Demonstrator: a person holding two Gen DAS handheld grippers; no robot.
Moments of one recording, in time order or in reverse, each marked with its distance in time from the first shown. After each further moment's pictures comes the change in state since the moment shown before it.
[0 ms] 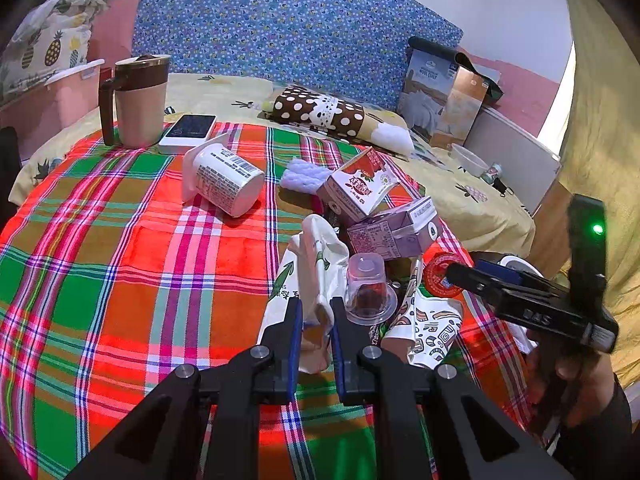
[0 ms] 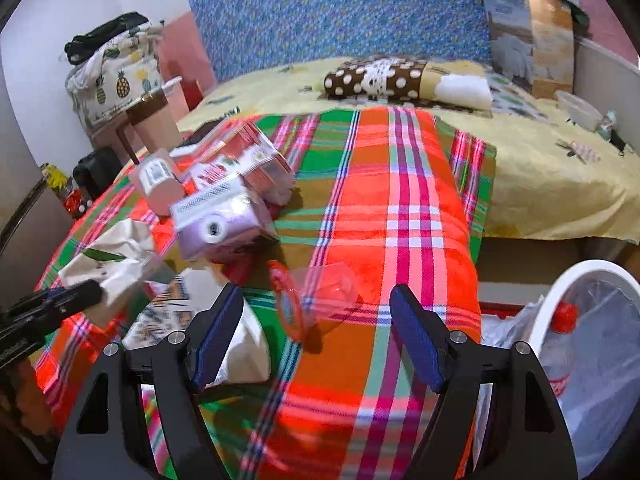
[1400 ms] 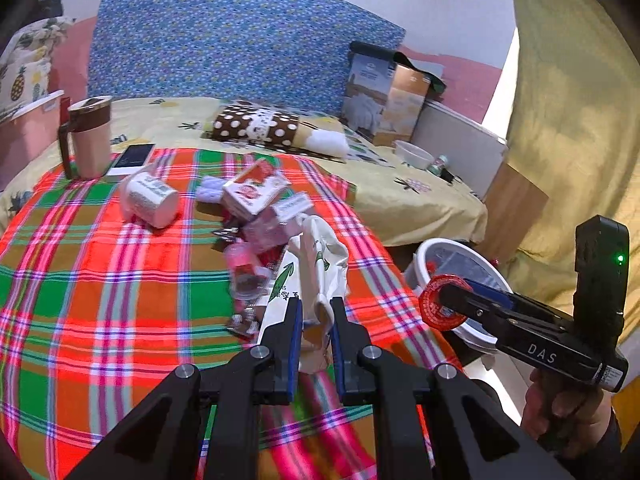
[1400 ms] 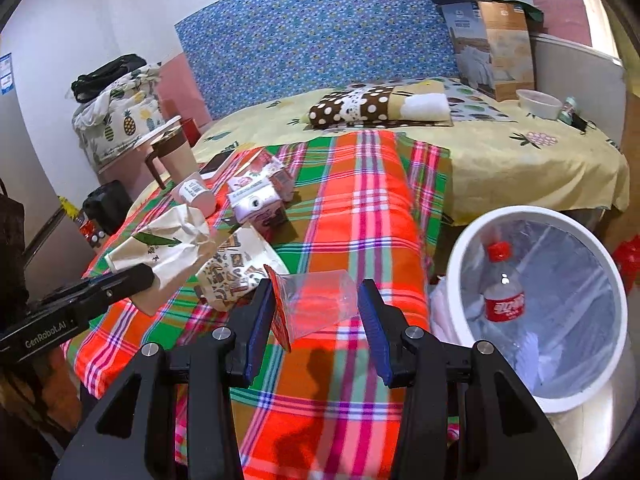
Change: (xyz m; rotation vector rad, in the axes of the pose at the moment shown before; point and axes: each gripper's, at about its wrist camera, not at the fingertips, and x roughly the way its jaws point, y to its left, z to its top) left arm -0.053 -0.085 -0.024 0.115 -0.032 -0.131; right arm -0.094 0.000 -0.050 0.083 -0.134 -0.028
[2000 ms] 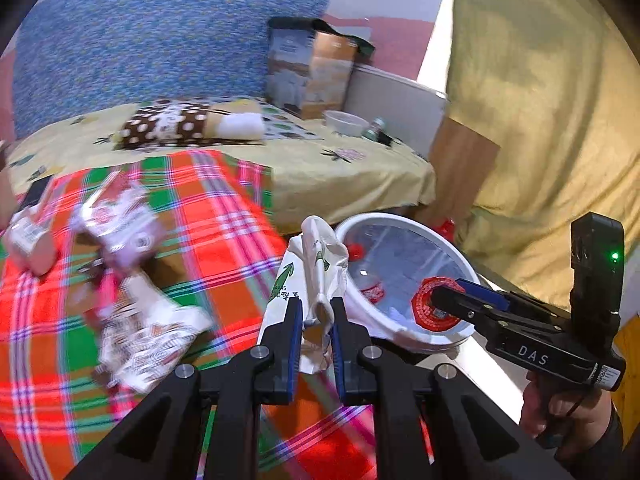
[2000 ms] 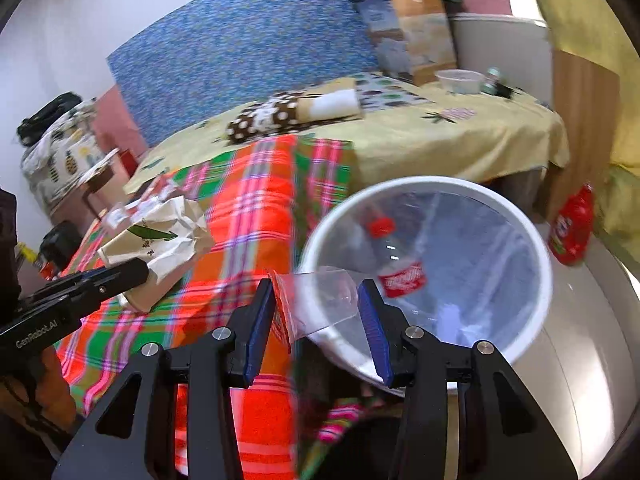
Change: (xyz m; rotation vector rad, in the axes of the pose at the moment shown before) left arm 0.072 -0.098 0.013 0.185 0.085 -0.164; right arm -0.032 -0.082 -0.019 0.163 -0.031 -0.181
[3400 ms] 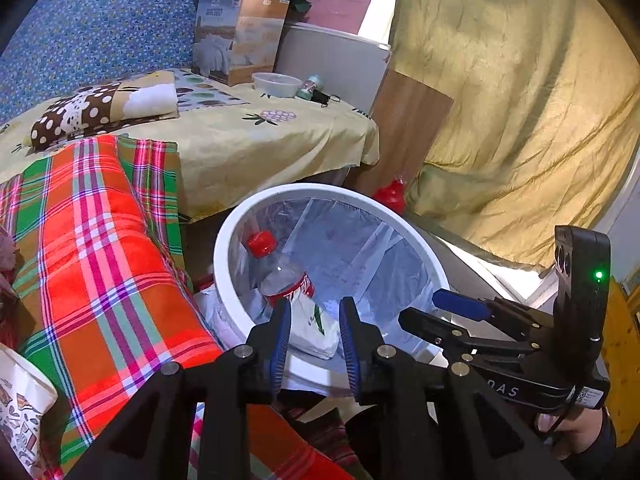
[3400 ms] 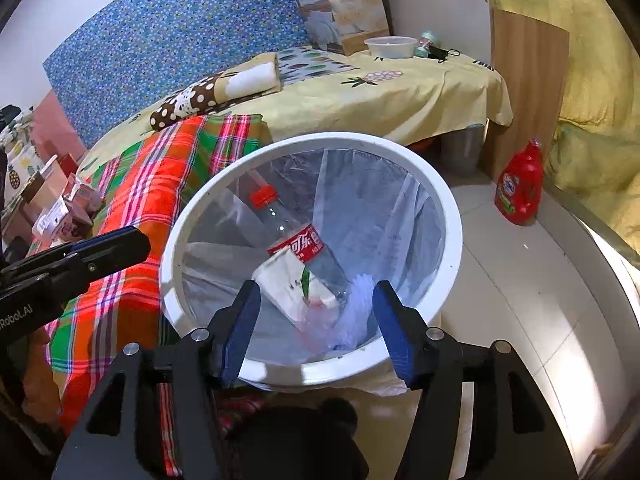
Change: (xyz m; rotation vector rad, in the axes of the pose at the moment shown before) left arm 0.096 -0.062 0.017 0.093 0.131 -0.182; right arm 0.007 -0.069 -0.012 0.088 0.083 -0.165
